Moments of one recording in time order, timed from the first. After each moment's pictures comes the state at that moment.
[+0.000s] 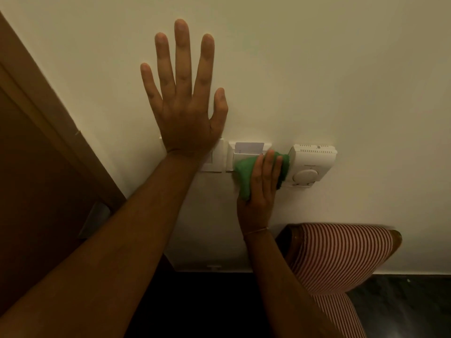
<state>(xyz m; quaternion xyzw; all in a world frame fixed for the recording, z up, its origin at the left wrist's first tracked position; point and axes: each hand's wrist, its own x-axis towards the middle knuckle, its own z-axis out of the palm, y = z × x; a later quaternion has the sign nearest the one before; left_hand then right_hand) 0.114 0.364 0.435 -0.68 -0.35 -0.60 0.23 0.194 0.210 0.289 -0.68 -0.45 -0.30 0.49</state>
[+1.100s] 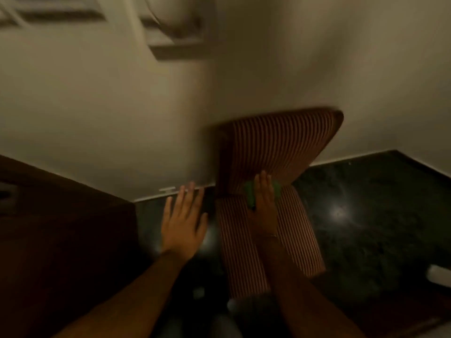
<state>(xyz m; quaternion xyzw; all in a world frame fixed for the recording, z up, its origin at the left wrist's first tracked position) 0.081 0.022 0.032 -0.95 -0.30 -0.08 -0.08 0.274 -0.116 0.032 -0.88 -0.35 0.06 0.30</state>
